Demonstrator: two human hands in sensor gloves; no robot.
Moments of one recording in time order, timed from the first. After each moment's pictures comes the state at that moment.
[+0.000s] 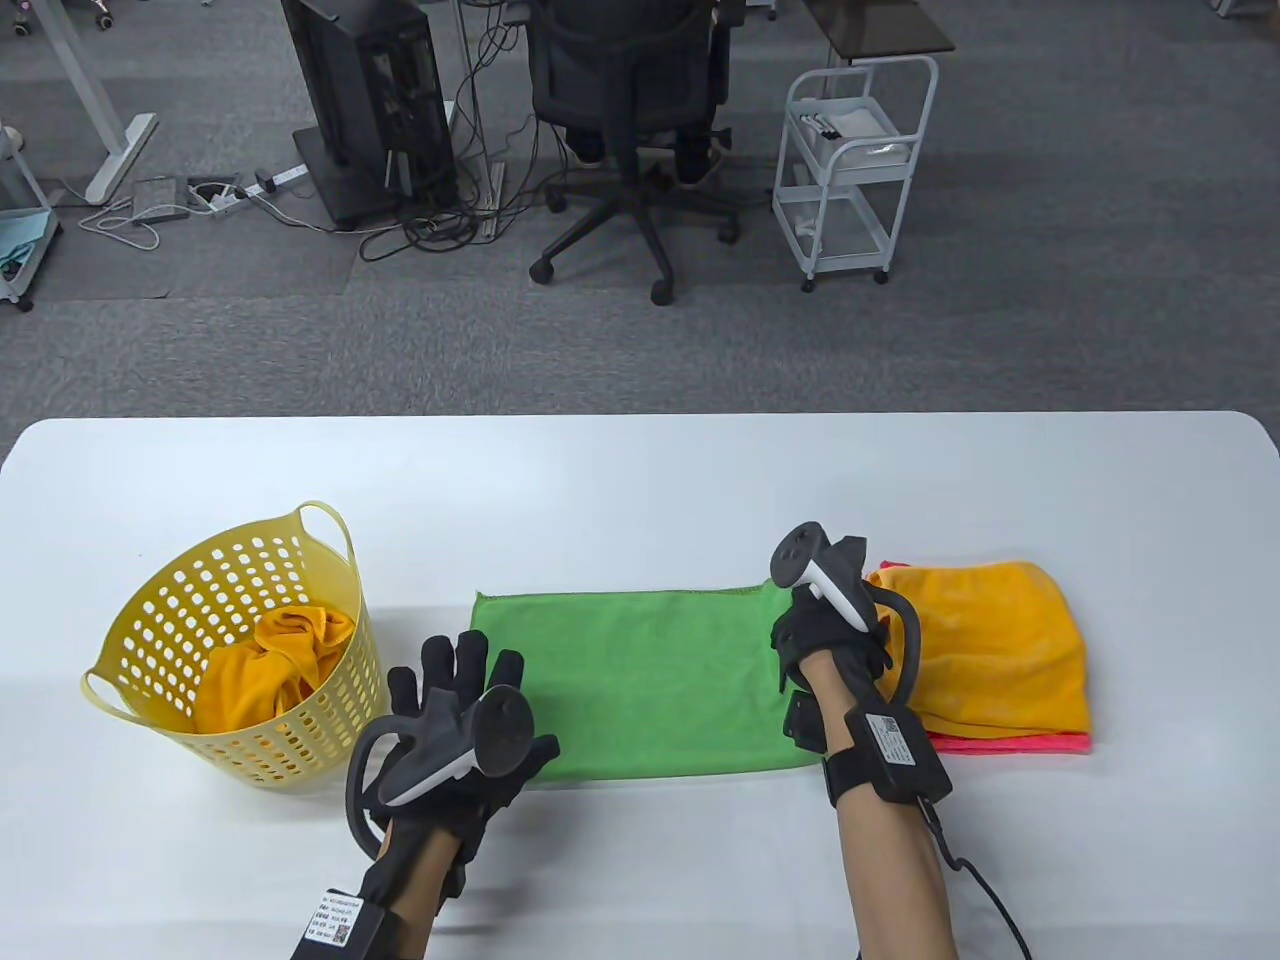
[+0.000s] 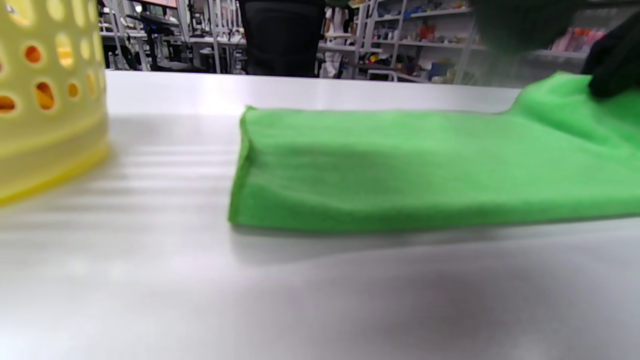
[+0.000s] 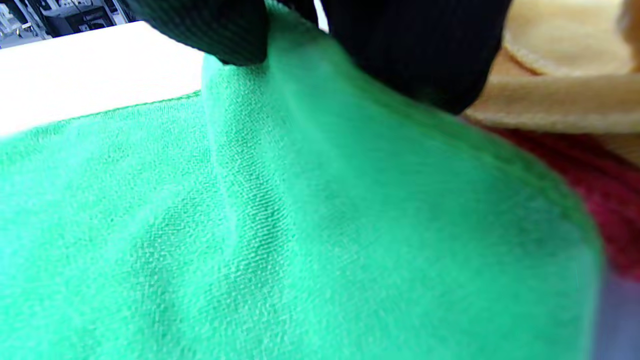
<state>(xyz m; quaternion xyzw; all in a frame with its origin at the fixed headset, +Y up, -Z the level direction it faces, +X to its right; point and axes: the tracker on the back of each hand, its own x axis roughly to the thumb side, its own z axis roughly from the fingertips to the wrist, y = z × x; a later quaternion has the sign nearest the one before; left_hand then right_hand) -0.185 -0.713 -0.319 -0.14 -0.10 -0.01 0.98 0.153 -0.715 -0.449 -0.15 0.20 0.96 0.10</state>
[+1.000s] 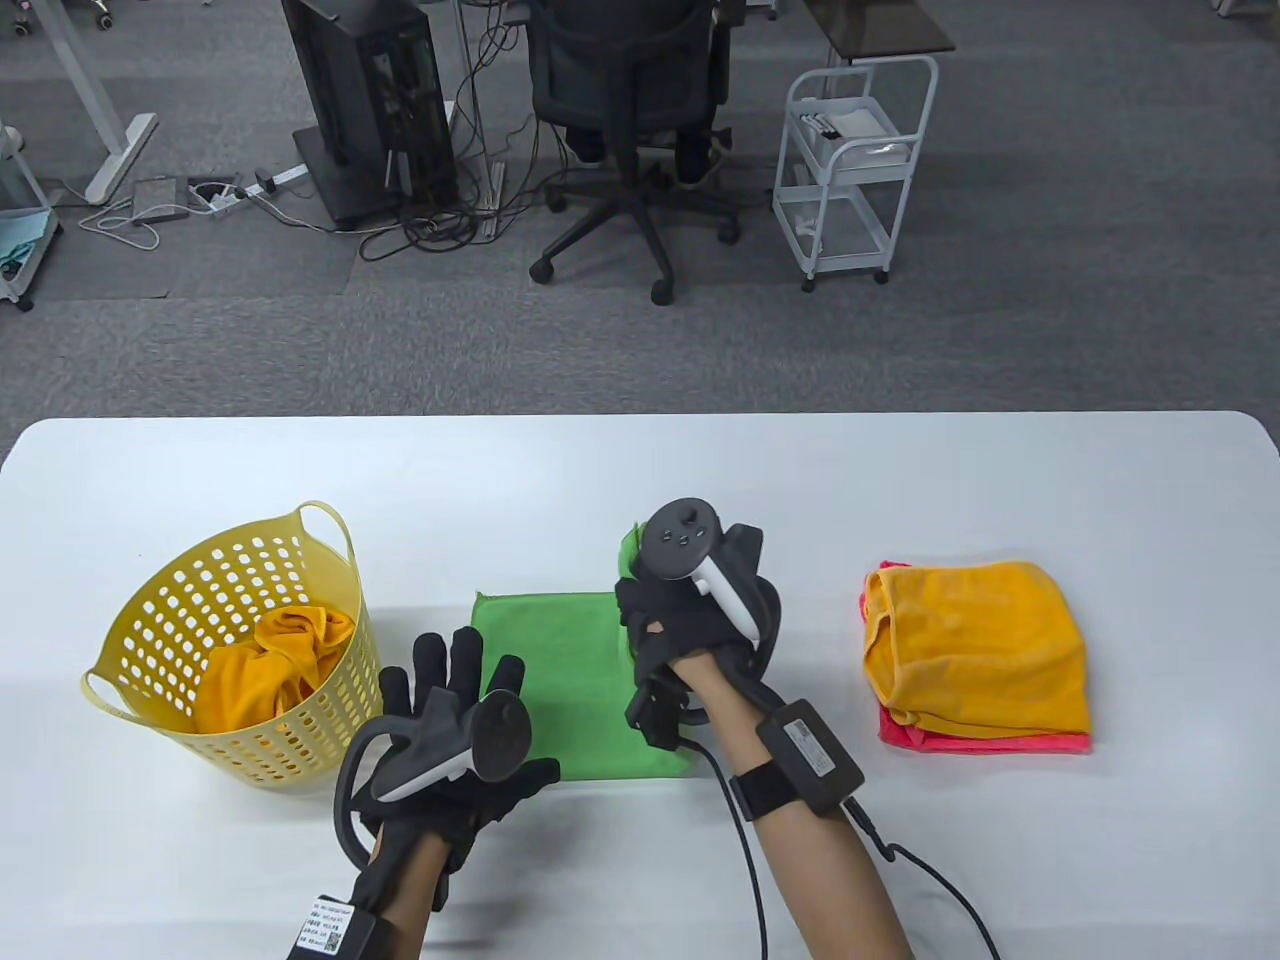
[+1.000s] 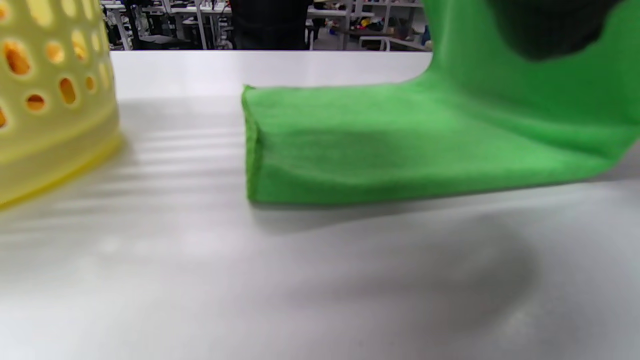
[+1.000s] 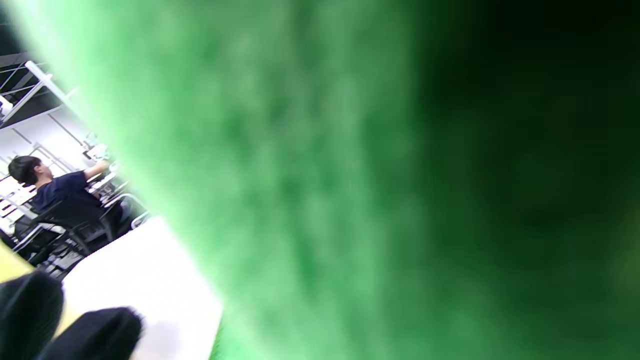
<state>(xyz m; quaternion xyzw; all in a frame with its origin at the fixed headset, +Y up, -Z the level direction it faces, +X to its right) -0.189 -0.709 -0.314 -0.18 -0.12 -0.03 0.98 0.004 -0.643 -0.421 0.01 0.11 0.95 0.28</state>
